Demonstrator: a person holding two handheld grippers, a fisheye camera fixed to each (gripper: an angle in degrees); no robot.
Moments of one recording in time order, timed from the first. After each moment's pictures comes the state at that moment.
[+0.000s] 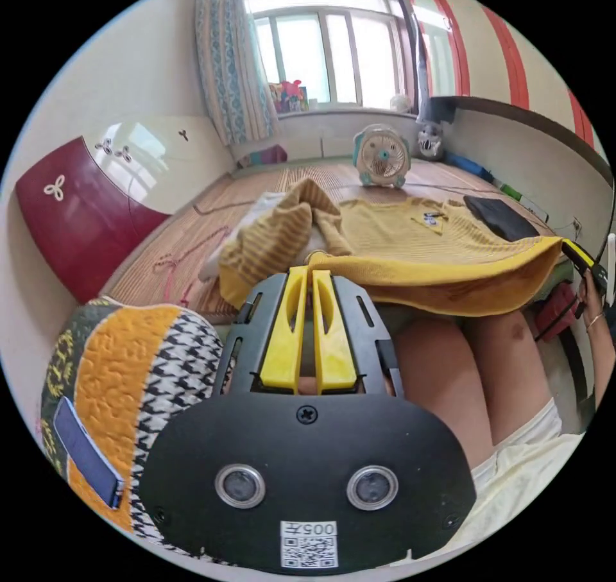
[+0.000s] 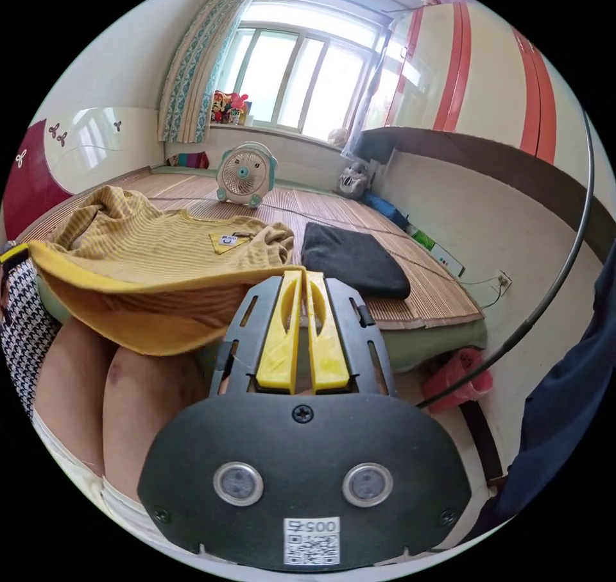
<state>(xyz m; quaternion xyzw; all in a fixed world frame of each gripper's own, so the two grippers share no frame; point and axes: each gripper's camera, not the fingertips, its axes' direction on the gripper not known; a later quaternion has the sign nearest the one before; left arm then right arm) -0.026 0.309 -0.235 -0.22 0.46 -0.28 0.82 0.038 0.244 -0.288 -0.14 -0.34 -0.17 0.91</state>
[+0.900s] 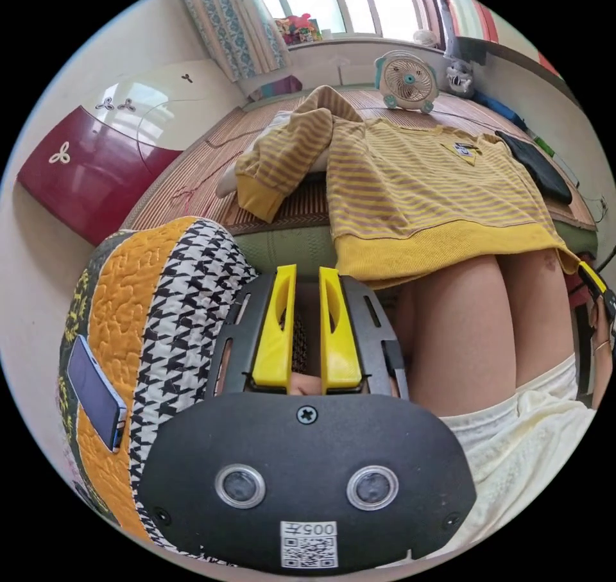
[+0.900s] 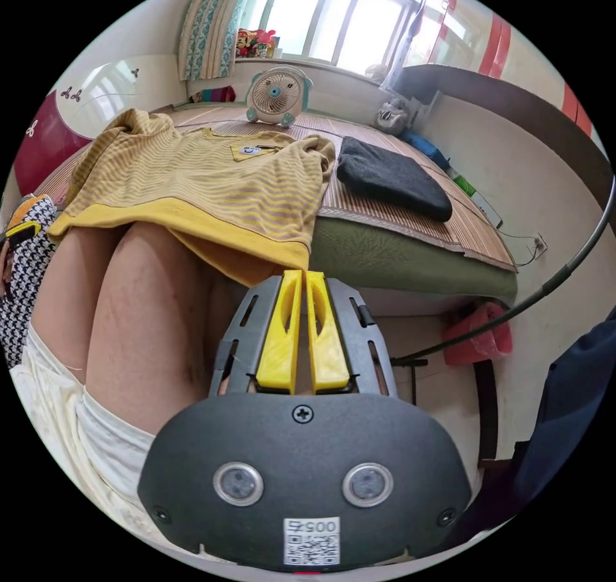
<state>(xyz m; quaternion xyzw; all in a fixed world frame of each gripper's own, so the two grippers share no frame) 0.056 0.399 -0.331 -0.36 0.46 -0.18 0.79 0.054 0.344 -0.253 -0.28 -0.37 -0.24 0.85</state>
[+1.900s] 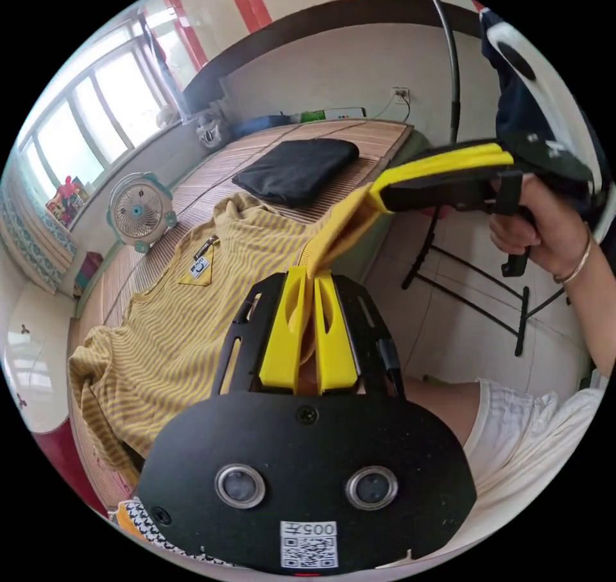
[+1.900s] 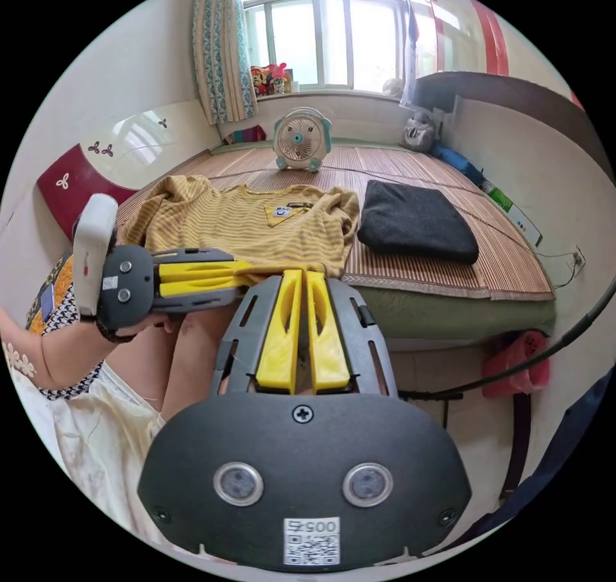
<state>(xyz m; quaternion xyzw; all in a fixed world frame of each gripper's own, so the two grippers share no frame) 0.170 0.130 -0.494 0.01 0.69 -0.05 0.72 0.094 0.247 -0.166 -0.26 -0.51 -0.16 0.80</state>
